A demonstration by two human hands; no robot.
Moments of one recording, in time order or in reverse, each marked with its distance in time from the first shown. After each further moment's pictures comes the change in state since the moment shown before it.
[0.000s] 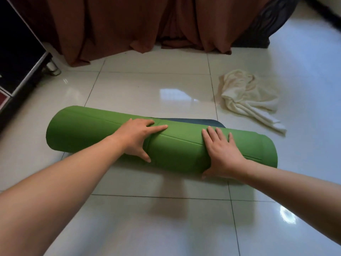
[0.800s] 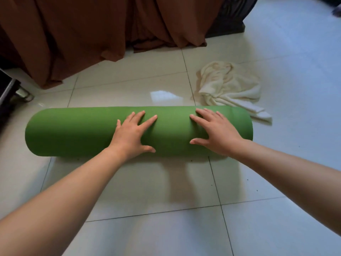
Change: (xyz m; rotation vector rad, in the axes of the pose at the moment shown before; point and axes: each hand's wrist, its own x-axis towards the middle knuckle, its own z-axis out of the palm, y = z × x) left_hand 0.069 0.050 -0.013 -0.109 0.197 -0.185; right_hand 0.031 0.085 -0.007 0.285 0.296 -0.030
